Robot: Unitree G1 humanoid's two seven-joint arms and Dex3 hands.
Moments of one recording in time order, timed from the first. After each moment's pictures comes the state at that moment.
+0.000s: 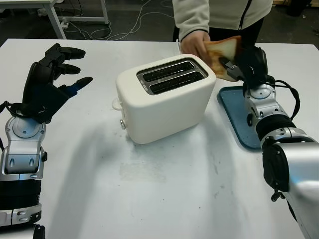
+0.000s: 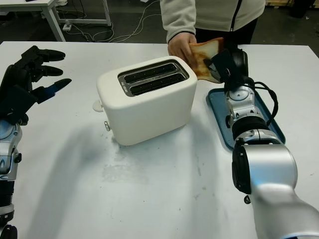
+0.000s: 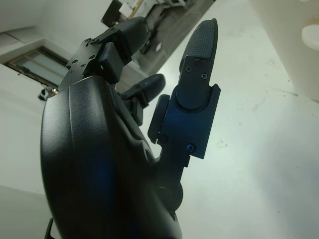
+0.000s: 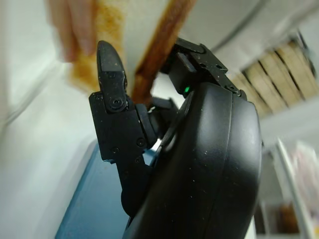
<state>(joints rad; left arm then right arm) -0.37 0.48 0.18 0.02 0.08 0.02 -0.15 -1.05 -0.40 -0.03 1.29 -0.19 -0.29 0.01</state>
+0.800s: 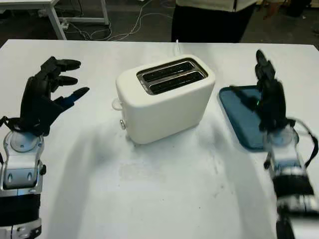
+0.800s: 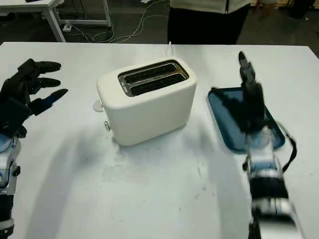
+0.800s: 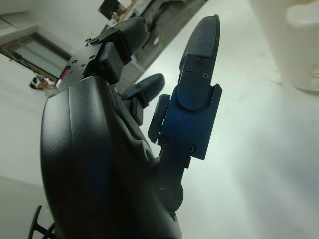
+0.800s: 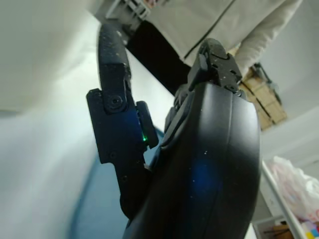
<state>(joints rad) -0.23 0.41 0.22 -0.09 0.04 0.05 -0.15 -0.27 -0.33 -0.10 0.23 -0.13 -0.23 -0.05</state>
